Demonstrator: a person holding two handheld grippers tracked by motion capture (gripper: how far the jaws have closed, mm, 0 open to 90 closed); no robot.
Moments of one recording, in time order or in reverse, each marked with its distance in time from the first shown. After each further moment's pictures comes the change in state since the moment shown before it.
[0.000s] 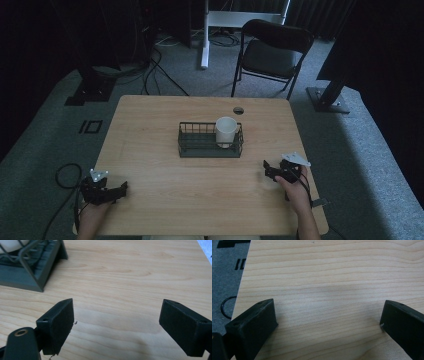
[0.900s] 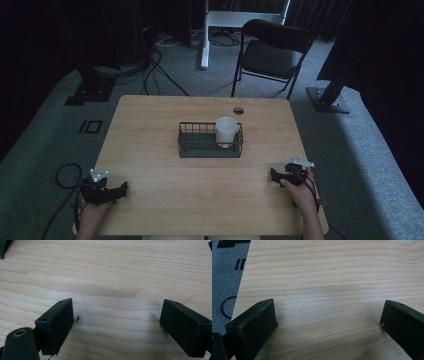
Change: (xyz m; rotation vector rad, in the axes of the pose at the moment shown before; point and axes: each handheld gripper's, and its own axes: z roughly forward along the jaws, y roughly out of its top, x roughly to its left) left arm 0.000 0.000 0.000 0.000 0.000 0.000; right arm -0.019 -0.014 0.000 0.173 -0.065 0.010
